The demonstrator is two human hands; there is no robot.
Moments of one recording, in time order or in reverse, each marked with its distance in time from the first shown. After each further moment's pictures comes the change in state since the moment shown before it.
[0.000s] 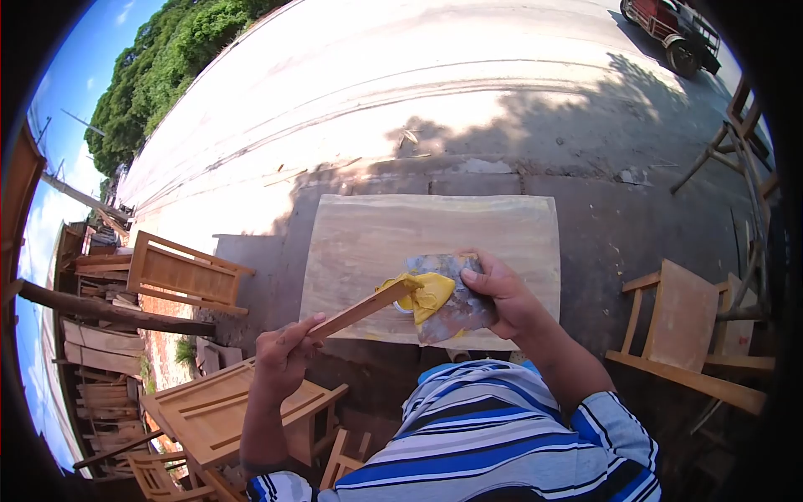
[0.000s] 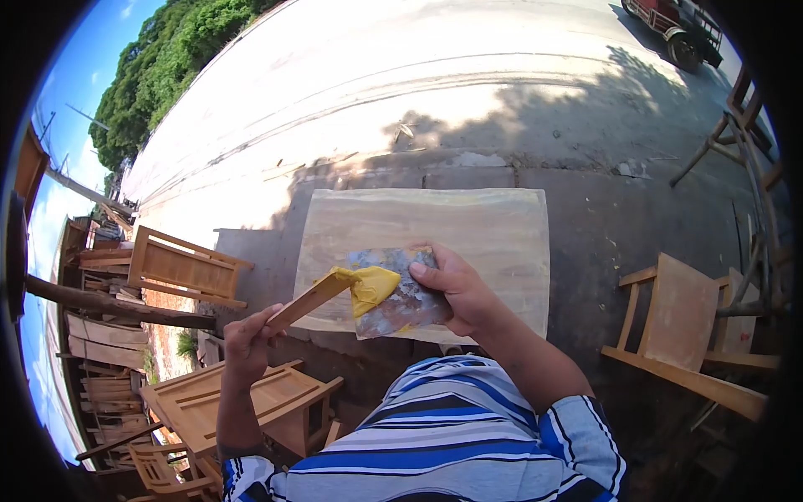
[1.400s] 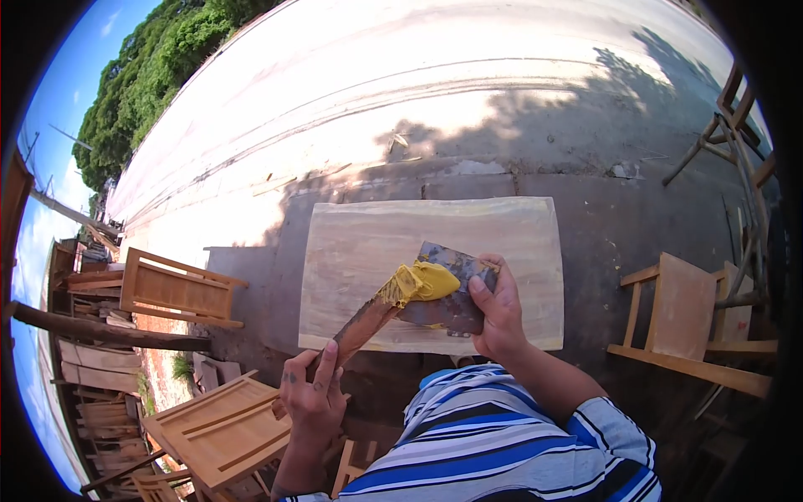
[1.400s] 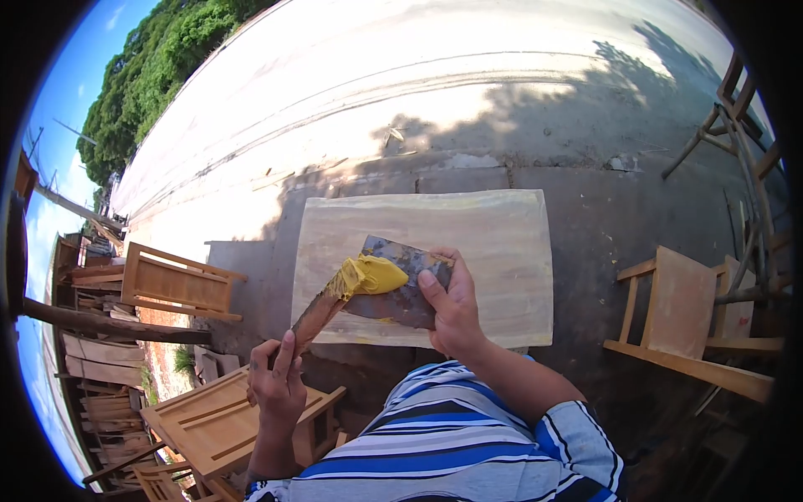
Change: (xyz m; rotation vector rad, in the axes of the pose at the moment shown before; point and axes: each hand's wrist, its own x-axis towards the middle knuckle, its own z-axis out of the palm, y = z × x) left_hand -0.027 -0.012 0.031 0.514 0.237 0.096; right_hand 0.026 0.053 0.022 0.003 0.230 -0.512
